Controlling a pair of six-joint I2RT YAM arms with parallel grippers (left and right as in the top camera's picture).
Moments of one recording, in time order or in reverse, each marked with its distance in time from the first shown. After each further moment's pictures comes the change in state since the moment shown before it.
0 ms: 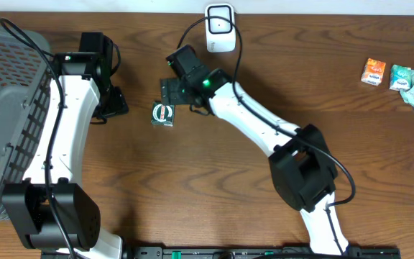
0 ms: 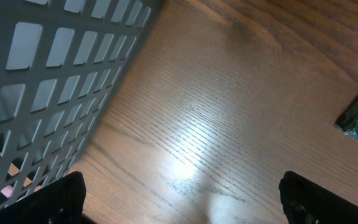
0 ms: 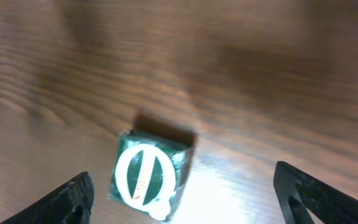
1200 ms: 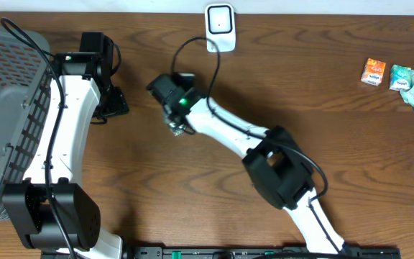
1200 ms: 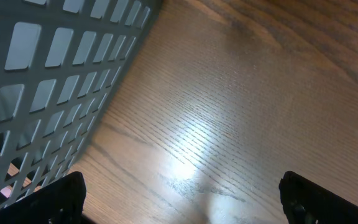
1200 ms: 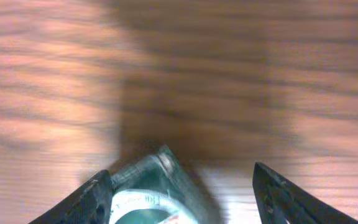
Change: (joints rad) left arm 0.000 0.000 0.000 0.000 0.000 0.000; right arm 0.074 0.122 0.017 -0.140 0.310 0.177
